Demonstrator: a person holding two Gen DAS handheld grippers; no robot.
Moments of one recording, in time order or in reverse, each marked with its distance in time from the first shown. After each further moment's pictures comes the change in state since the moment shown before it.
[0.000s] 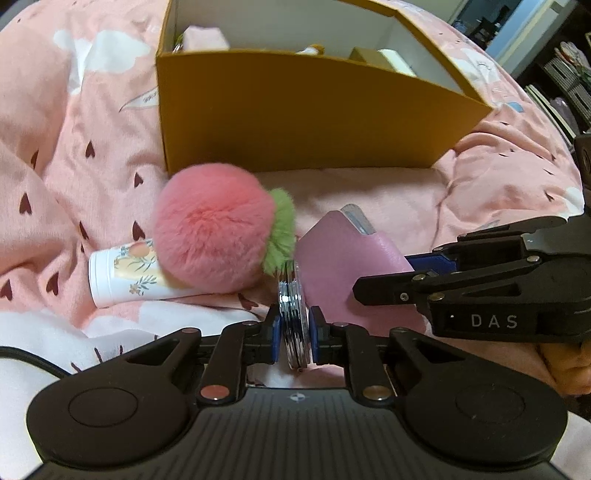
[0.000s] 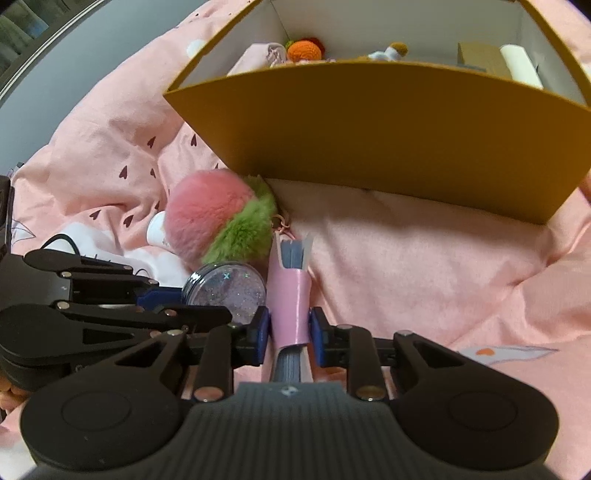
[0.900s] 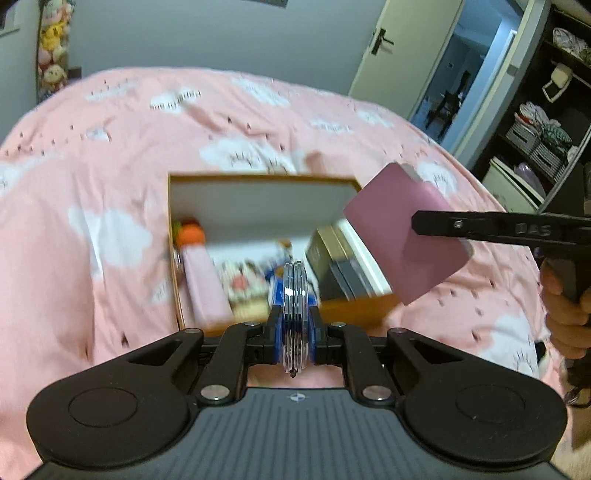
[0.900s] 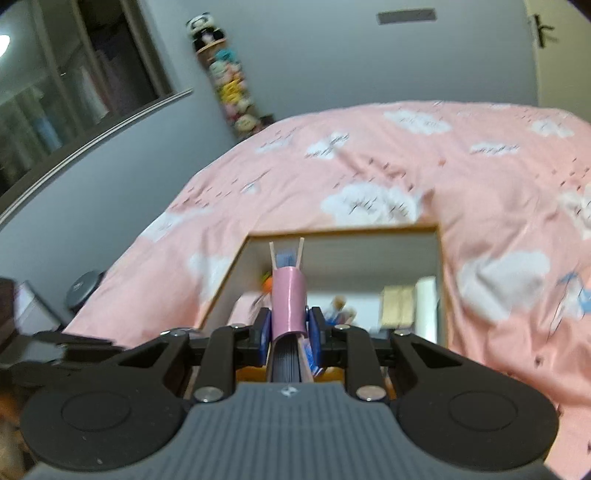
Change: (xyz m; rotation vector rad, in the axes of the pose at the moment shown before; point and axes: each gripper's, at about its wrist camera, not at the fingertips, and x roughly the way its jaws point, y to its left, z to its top) left arm -0.107 -0.012 0.098 0.038 -0.332 -0.036; right arm -0.161 -0.014 0.092 0.033 -0.476 -0.082
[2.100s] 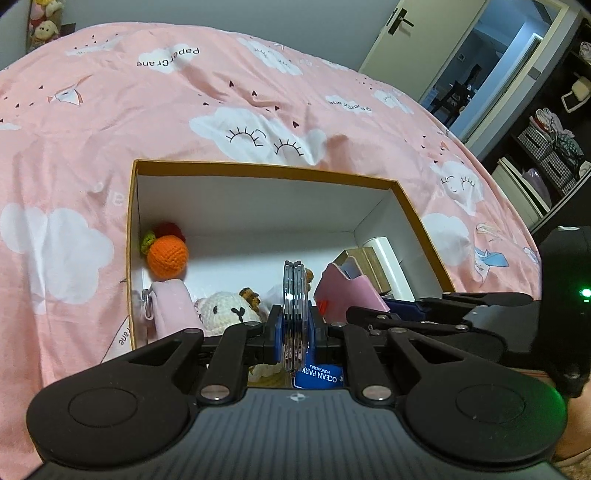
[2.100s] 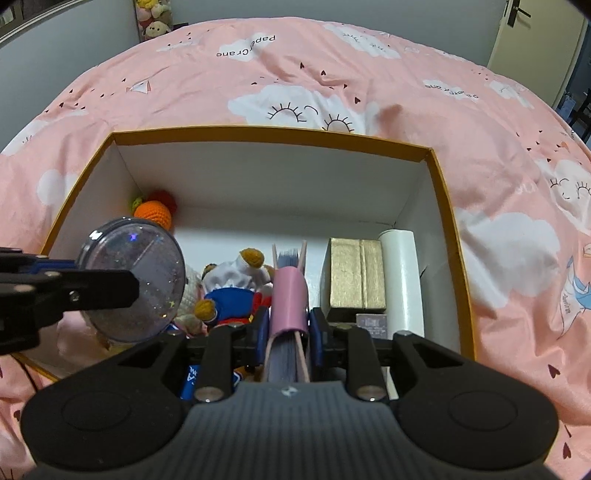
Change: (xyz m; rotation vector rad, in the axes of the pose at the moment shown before) left arm 0.115 0.038 0.038 -0.084 0.117 -0.066; right arm 0.161 -0.007 -0.020 -0.076 0.292 -0.352
